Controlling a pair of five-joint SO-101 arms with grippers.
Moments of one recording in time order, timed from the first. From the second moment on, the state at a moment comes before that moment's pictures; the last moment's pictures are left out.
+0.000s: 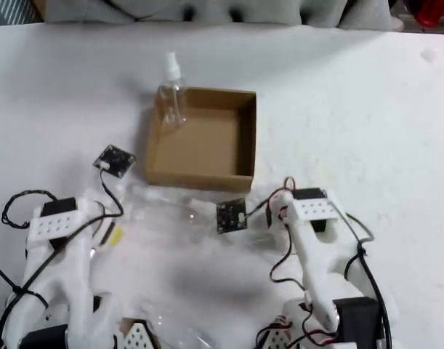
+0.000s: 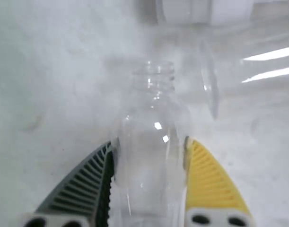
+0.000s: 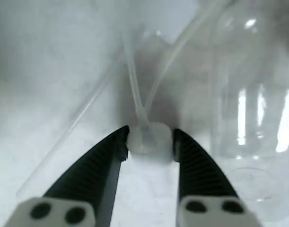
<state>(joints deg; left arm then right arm) -18.4 -29.8 64.1 53.8 -35.4 -8.0 -17.2 55.6 56.1 89.0</state>
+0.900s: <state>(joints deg) -18.4 -29.8 64.1 53.8 -35.4 28.6 -13.3 34.7 71.5 118.4</state>
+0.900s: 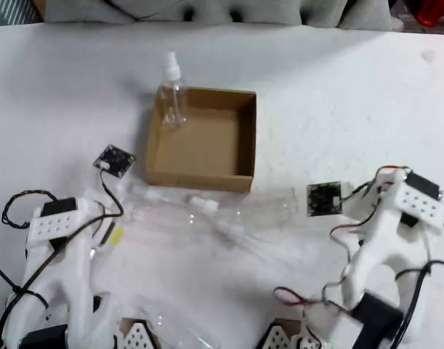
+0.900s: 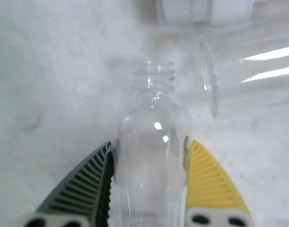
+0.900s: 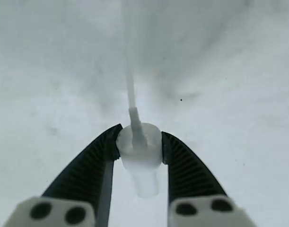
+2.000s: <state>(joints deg) -18.4 -29.8 64.1 53.8 -37.3 32.7 -12.5 25.0 71.7 34.5</state>
